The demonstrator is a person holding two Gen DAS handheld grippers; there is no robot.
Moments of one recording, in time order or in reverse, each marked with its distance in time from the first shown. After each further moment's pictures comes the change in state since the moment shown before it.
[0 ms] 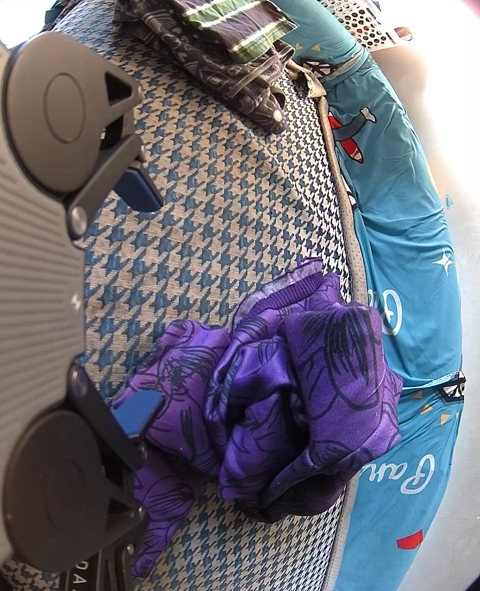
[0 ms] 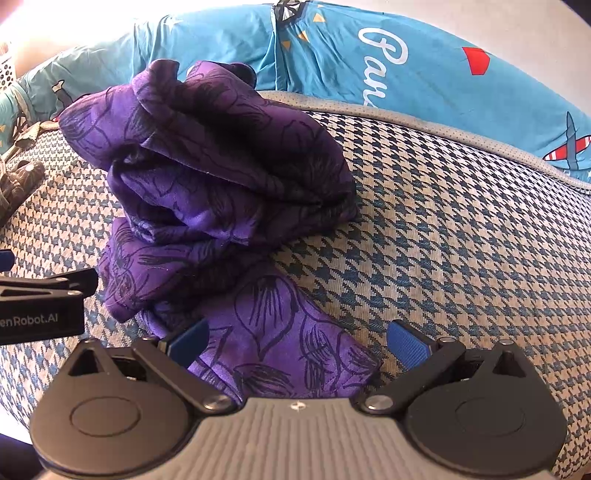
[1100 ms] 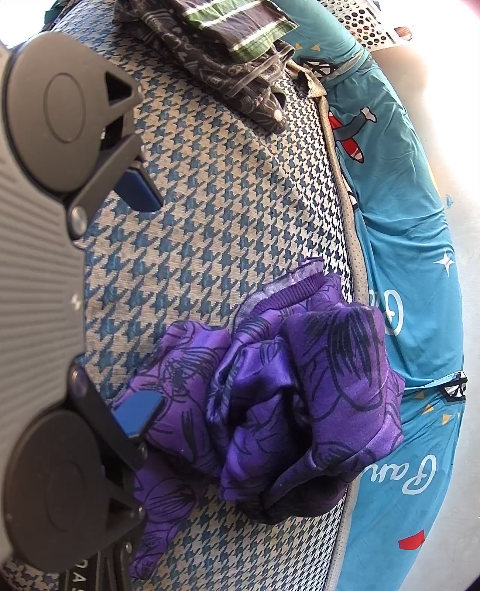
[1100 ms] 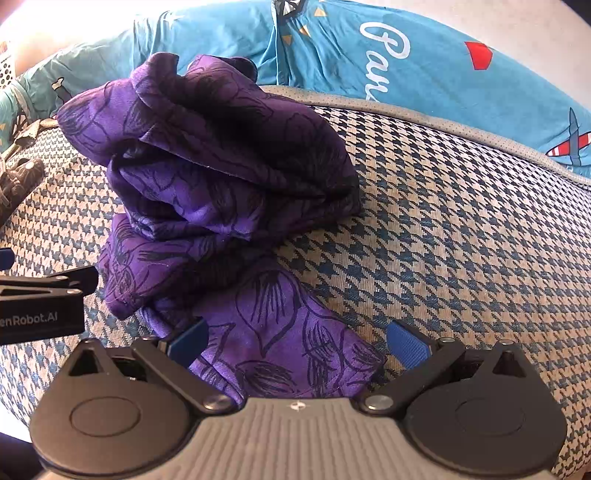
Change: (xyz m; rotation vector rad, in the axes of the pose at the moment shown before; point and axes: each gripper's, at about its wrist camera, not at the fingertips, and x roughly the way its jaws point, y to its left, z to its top) left arm 0.002 0.000 0.000 0.001 0.002 0.002; right arm 0.003 0.001 0.001 0.005 0.016 0.004
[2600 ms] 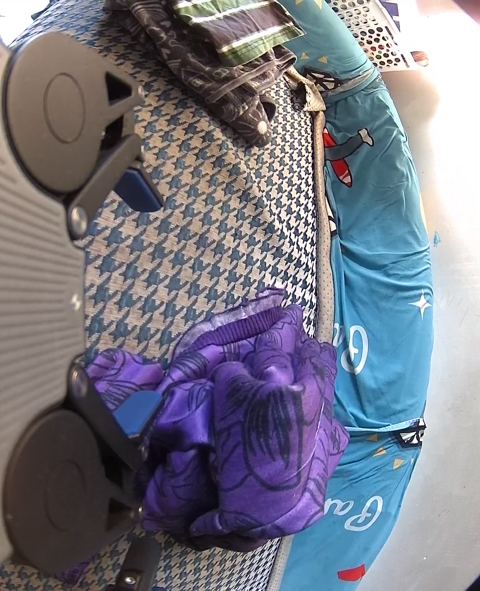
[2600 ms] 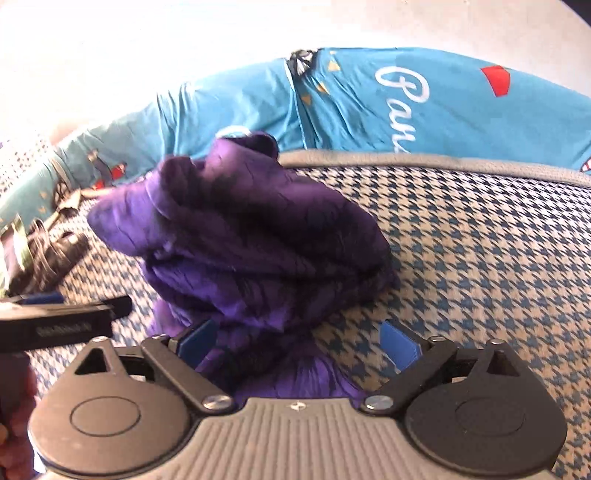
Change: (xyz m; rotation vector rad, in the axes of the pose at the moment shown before) left arm 0.017 0.034 0.029 -0.129 -0.086 -0.006; right arm -0.007 -0.015 0.035 0.076 -0.185 0.230
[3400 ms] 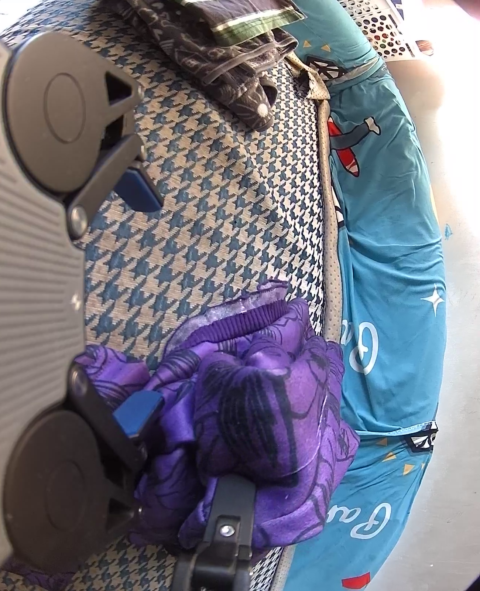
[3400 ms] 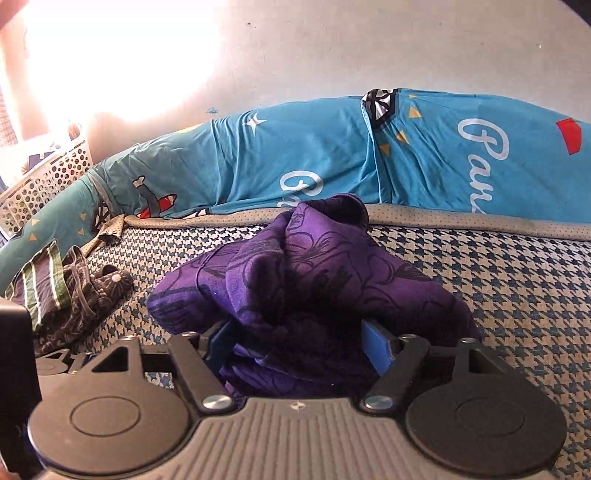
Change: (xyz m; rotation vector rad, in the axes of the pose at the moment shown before) left arm 0.029 -0.007 0.004 0.010 0.026 -0.002; right arm 0.034 0.051 0.039 -0.064 -0.071 0.120
